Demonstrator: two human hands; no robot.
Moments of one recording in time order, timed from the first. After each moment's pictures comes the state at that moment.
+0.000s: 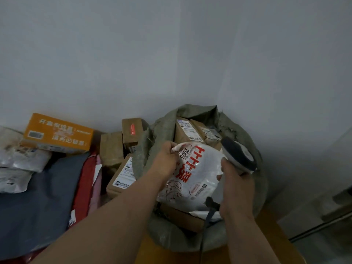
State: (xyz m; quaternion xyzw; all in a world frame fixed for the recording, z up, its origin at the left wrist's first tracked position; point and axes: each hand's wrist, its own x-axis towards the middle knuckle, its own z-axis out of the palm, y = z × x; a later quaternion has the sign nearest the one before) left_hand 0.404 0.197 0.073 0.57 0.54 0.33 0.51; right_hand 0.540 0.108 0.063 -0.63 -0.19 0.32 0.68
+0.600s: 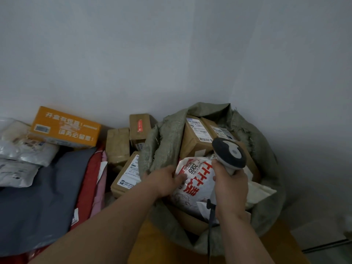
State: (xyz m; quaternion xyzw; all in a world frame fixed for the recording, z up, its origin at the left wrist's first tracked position) left_hand 0.374 0.223 0.017 0.72 0.60 0.01 0.36; right_hand 0.525 0.149 0.040 -0.70 -0.27 0.29 0.59
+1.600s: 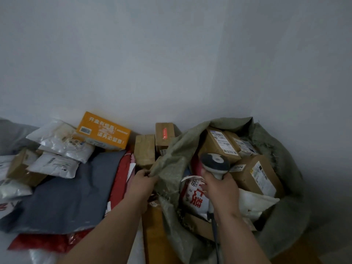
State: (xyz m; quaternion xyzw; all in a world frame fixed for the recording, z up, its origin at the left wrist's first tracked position) left_hand 0.282 0.191 0.021 0.31 0.66 0.40 0.56; right_hand 0.476 0.154 0.046 -0.68 -0.33 0.42 0.51
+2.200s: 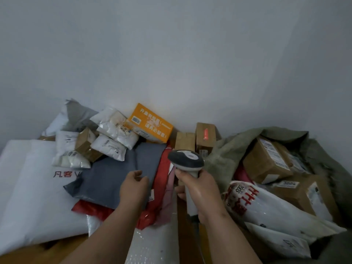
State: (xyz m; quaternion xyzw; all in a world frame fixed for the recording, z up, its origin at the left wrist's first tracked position) left_hand 0.156 0.145 -0.009 0.29 0.78 0.46 0.32; right_hand 0.333 0.139 0.073 -0.55 -0.46 0.58 0.39
